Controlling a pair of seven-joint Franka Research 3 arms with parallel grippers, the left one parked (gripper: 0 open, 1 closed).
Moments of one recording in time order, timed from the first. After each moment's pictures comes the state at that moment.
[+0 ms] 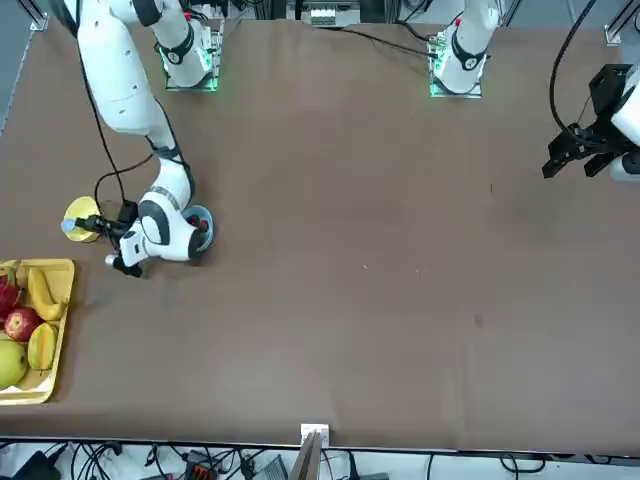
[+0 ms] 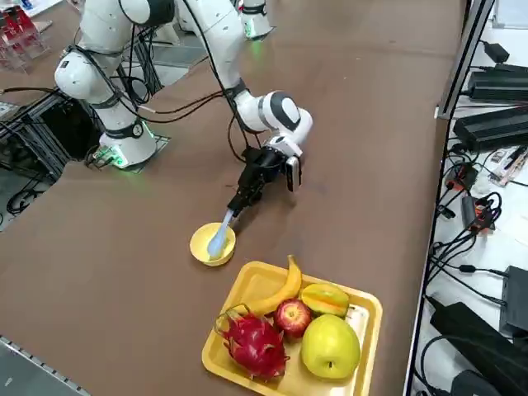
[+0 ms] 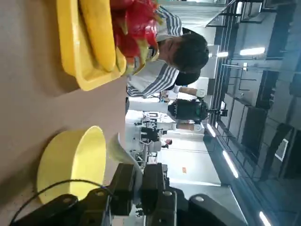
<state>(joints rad) 0.29 0.77 -0.15 -1.82 -1.18 1.54 0.96</state>
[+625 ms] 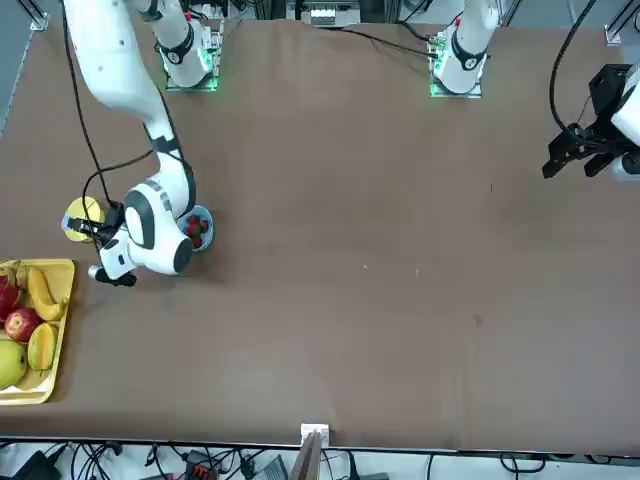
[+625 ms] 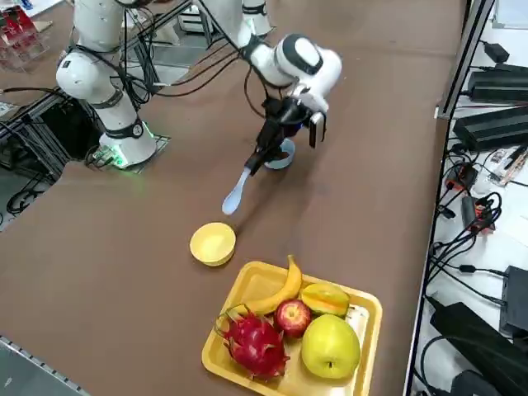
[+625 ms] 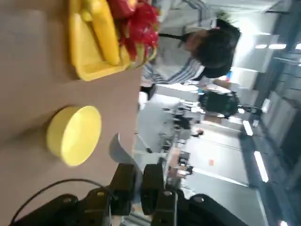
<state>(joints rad) 0.36 0.62 -0.13 -1.64 -0.95 1.43 0.59</state>
